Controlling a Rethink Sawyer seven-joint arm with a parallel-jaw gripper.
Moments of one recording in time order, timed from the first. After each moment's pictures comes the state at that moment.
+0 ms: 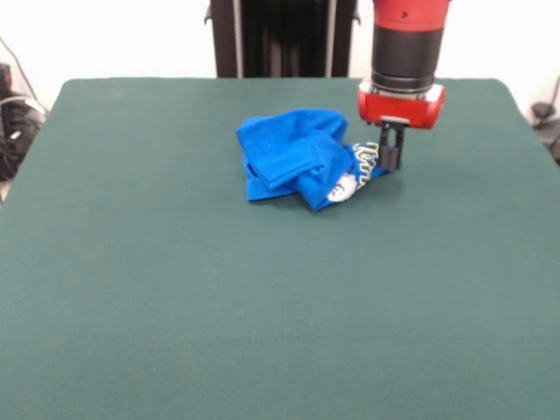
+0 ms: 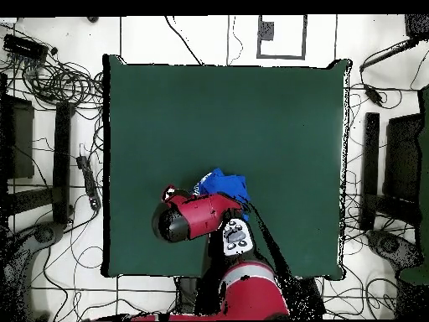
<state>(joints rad) -0.06 -0.50 0.06 1.80 -0.37 0.11 2.48</state>
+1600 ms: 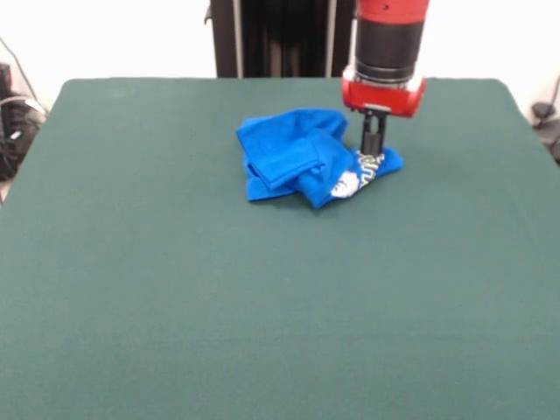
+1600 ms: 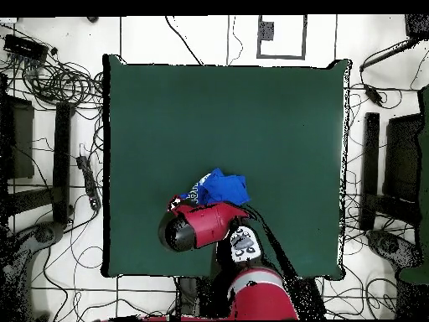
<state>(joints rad) -0.08 -0.51 0.05 1.86 -0.40 0.13 2.48</state>
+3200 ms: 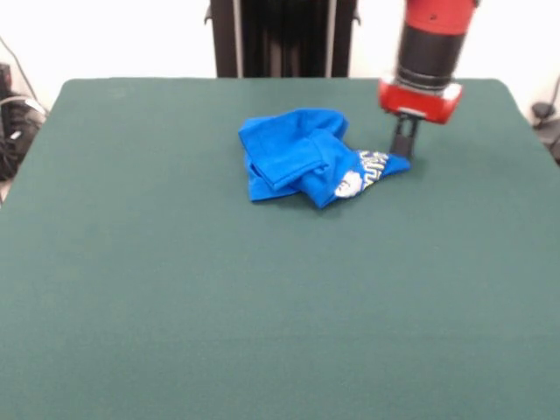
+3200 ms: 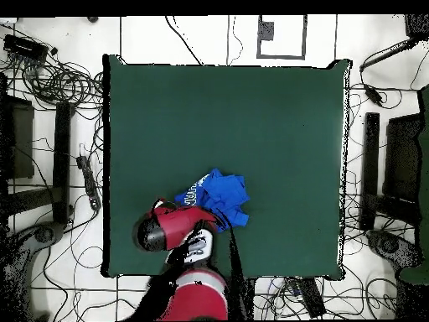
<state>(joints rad) 0.16 -0.44 -0.08 1.82 -0.16 0.12 2.49</state>
